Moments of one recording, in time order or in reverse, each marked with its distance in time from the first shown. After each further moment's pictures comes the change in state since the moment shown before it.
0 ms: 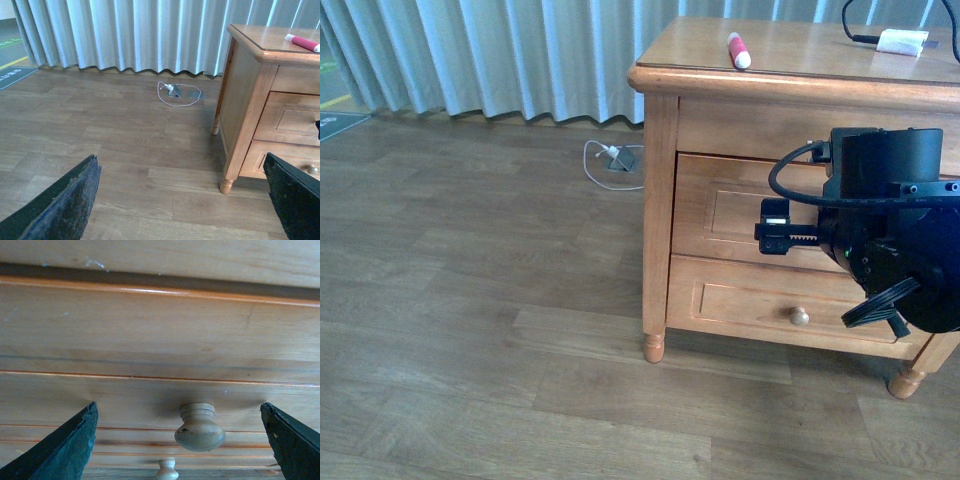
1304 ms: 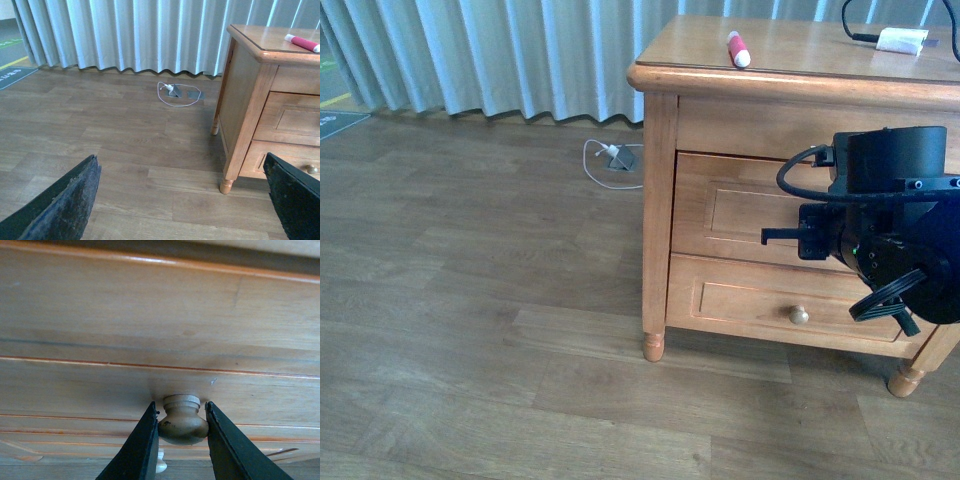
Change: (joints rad) left arm 0.000 0.000 0.000 0.000 0.000 0.000; right arm -0.012 0.003 0.014 -0.054 -0.019 -0.019
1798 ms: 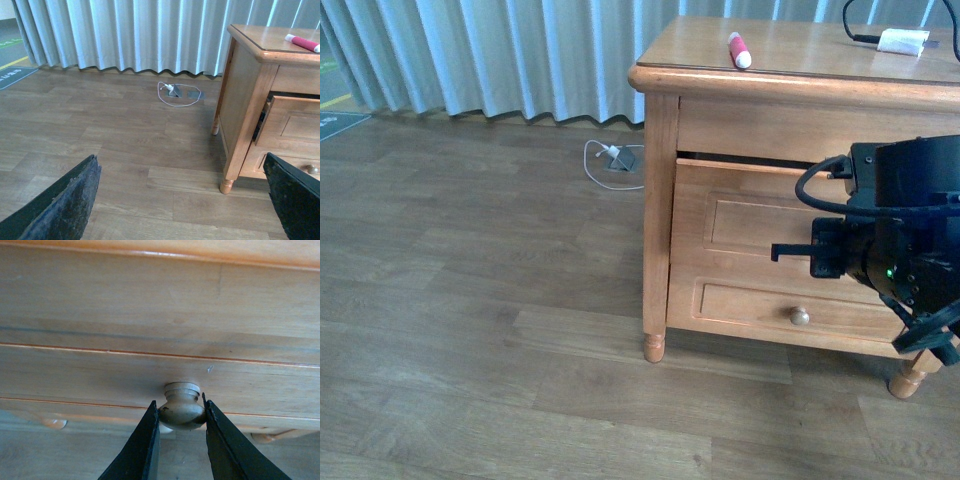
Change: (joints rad) left arm 0.000 0.000 0.000 0.000 0.000 0.000; right arm -0.003 -0.121 -0.195 0.005 -0.080 0.050
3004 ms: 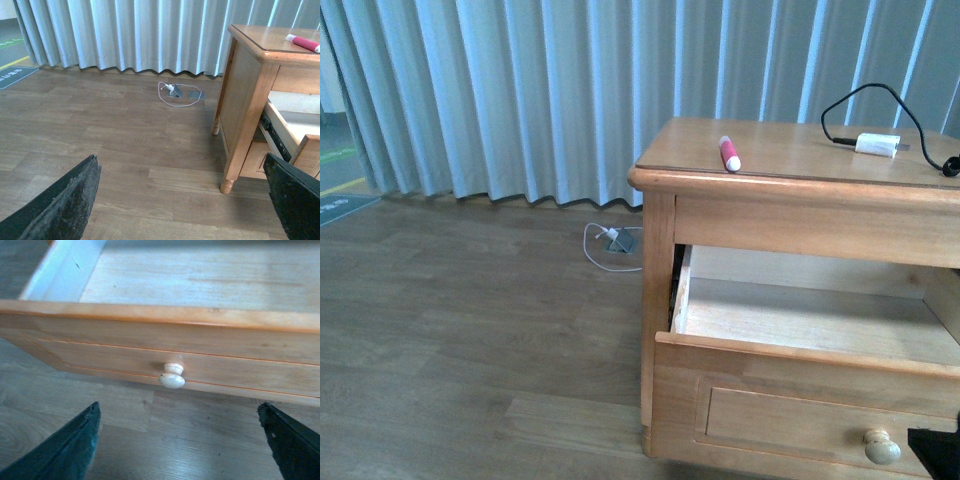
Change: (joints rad) left arm 0.000 0.000 0.000 0.000 0.000 0.000; right arm -0.045 -0.898 -0.695 -0.259 -0.277 0.085
